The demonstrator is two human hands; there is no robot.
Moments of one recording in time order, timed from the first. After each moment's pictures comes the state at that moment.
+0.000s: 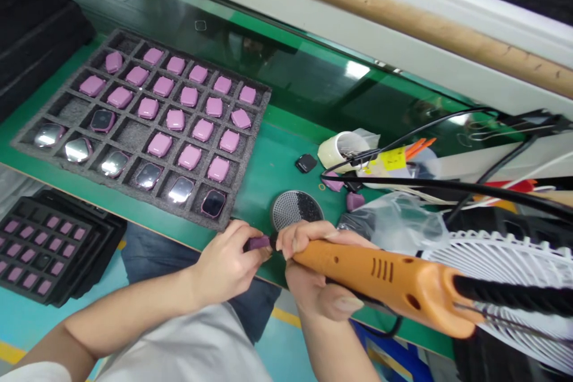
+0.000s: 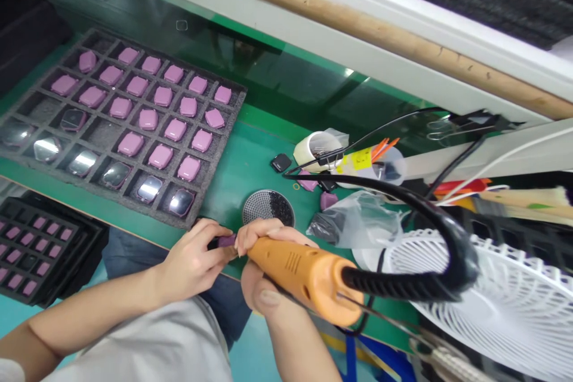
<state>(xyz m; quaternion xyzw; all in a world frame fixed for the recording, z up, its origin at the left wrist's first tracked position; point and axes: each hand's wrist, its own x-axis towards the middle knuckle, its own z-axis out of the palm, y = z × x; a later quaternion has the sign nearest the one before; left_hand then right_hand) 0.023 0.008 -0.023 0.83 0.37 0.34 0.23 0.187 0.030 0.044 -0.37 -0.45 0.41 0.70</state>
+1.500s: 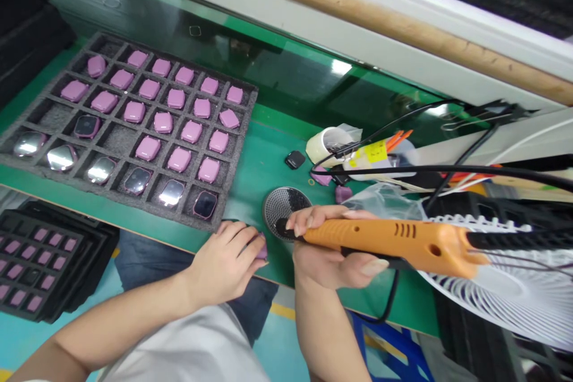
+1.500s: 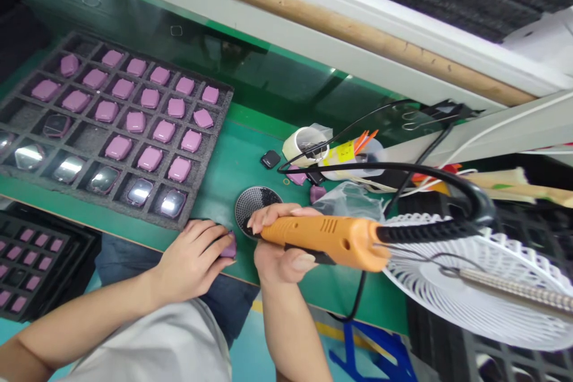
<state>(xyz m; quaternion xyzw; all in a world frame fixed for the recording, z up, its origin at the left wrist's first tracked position) 0.026 0.008 -0.018 0.88 0.36 0.27 0.18 0.209 0.051 0.032 -0.38 -0.39 0.35 0.76</state>
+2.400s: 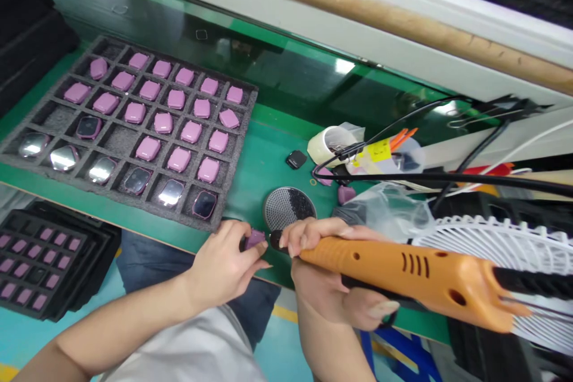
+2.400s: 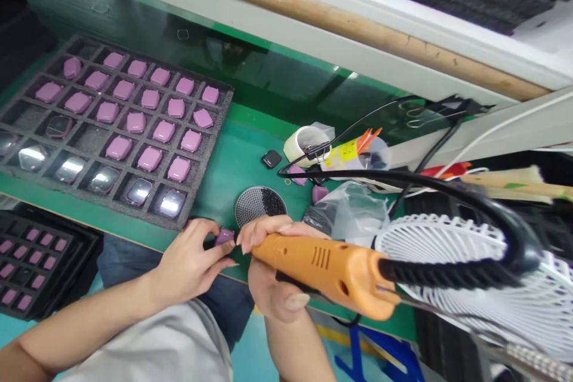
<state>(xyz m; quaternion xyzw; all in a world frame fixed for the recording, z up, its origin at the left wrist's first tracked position) 0.027 0.003 -0.015 0.85 0.41 0.27 0.19 0.195 0.024 0.043 -0.36 -0.43 0.39 0.73</state>
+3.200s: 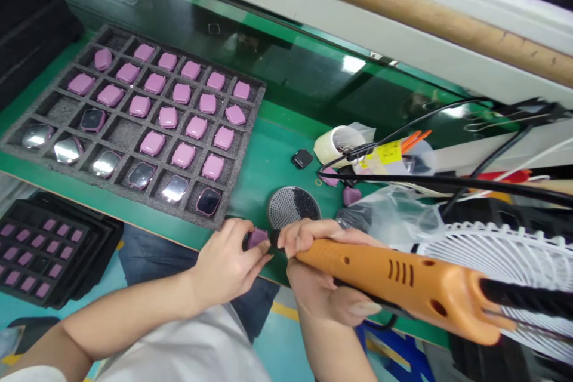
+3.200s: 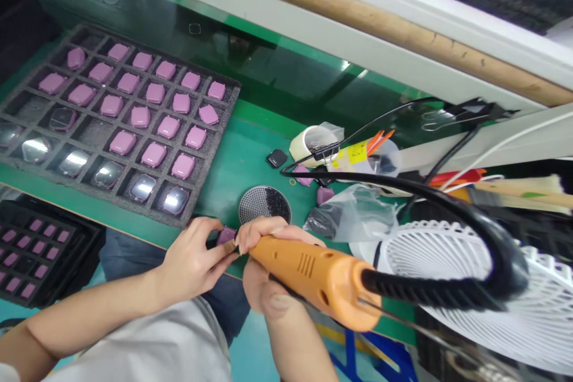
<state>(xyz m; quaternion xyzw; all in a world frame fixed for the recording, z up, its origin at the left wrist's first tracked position) 0.032 0.000 -0.017 0.84 0.42 0.29 0.18 0.194 0.026 0.049 -0.36 -0.45 0.41 0.71</state>
